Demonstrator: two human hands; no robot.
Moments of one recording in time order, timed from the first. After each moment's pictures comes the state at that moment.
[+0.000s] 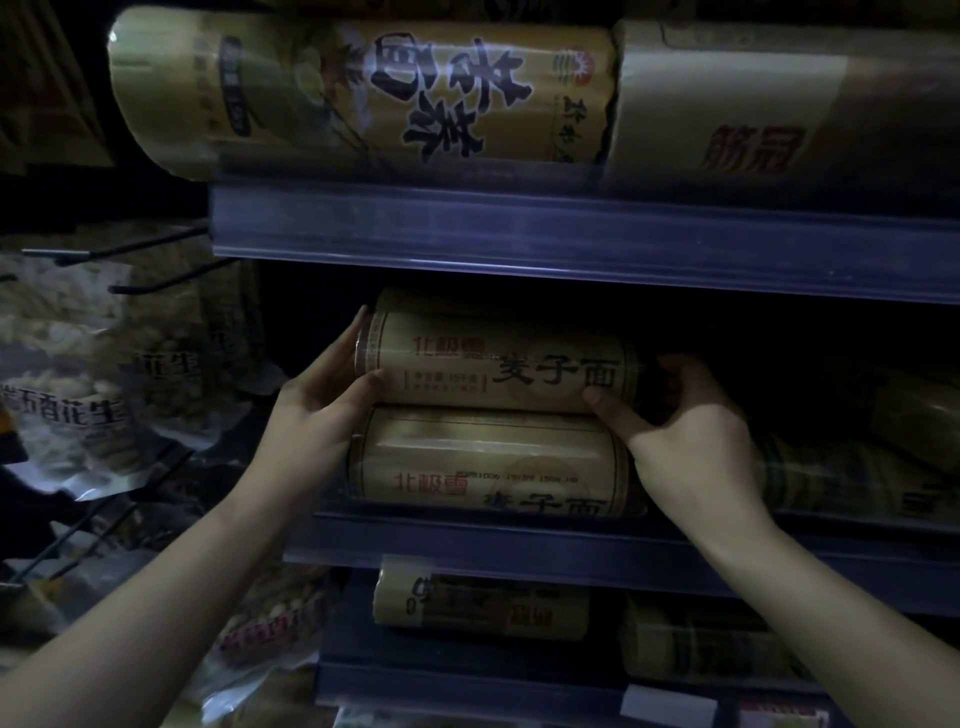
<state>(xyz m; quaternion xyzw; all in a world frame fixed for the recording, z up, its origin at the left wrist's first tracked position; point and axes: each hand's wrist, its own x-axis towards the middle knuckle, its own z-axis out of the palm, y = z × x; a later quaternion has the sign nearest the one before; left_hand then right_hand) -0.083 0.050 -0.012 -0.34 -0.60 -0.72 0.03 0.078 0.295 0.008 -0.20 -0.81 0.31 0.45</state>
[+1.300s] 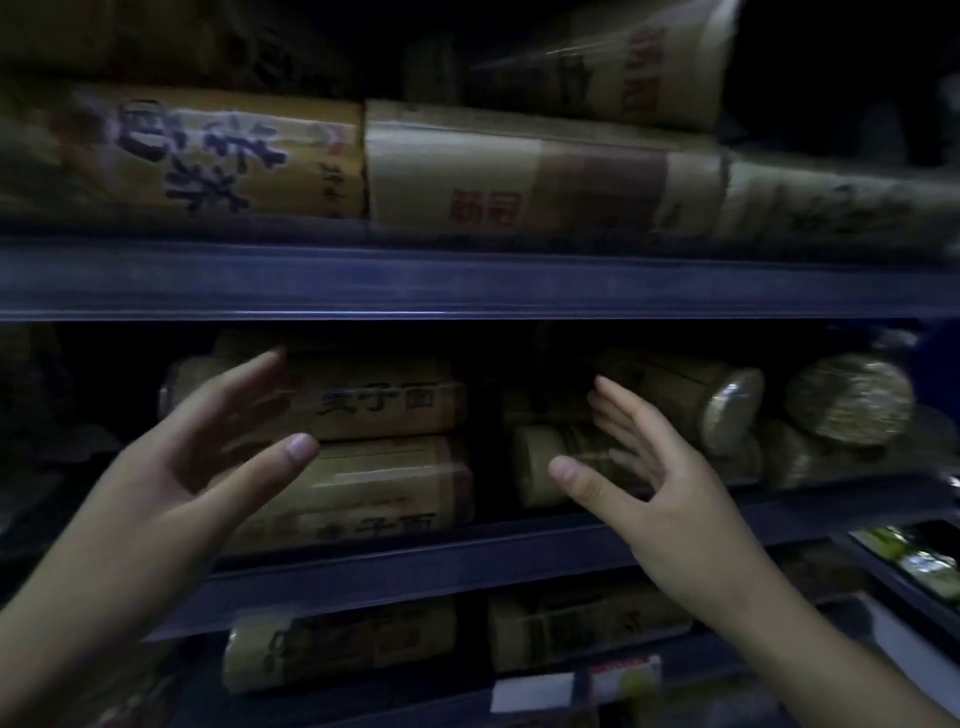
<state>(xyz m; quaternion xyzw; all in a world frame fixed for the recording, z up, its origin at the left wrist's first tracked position) -0.032 0.064 0.006 -0.42 -0.72 -0.54 0.06 0.213 0.321 0.024 -0.15 -0.81 0.44 0.36</state>
